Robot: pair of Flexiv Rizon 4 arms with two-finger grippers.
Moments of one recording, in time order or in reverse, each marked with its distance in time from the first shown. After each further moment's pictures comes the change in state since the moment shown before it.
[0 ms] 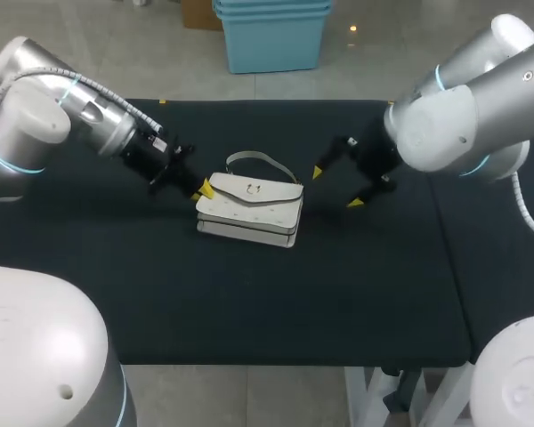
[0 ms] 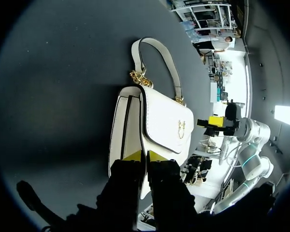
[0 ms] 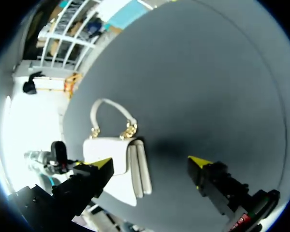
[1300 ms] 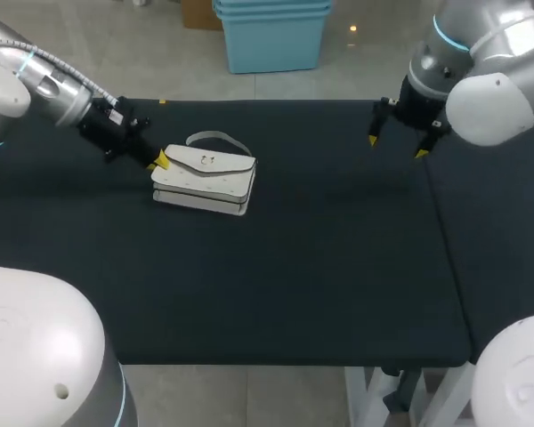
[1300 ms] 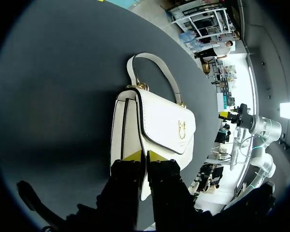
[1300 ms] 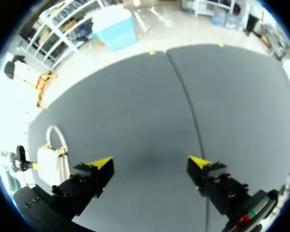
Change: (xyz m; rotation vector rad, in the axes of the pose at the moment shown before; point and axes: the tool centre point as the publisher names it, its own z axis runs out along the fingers) left arm -0.064 -0.071 -0.095 0.128 -0.096 0.060; right arm -0.065 0.129 -0.081 -0.204 -0.384 -0.170
